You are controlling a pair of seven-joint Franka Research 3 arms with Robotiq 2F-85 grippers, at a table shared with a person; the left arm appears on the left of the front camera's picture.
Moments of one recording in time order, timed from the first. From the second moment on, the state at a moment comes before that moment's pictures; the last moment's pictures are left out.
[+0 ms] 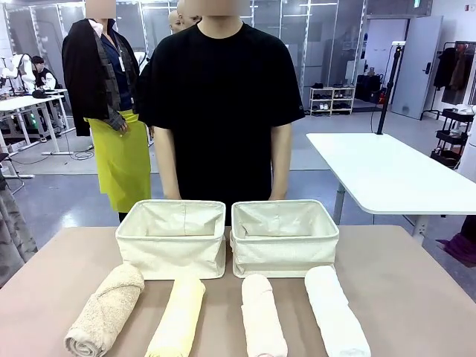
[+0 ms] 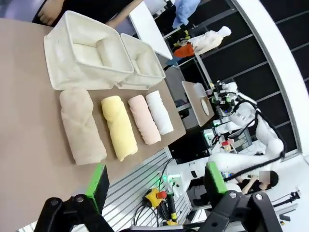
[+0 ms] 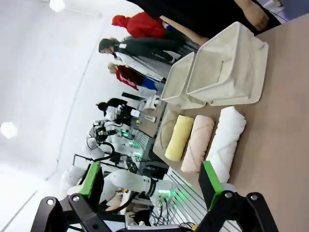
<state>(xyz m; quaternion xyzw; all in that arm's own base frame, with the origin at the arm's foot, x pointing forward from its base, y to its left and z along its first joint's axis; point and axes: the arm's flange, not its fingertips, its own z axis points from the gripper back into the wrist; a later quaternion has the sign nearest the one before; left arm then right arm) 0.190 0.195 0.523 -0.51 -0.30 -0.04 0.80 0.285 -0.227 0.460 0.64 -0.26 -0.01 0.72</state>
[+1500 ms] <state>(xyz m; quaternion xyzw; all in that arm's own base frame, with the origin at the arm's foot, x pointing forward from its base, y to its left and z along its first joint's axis) 0.190 0.208 0.520 -0.50 -0.30 -0.03 0.81 0.276 -0.275 0.450 0.63 -0.27 -0.04 0.73</state>
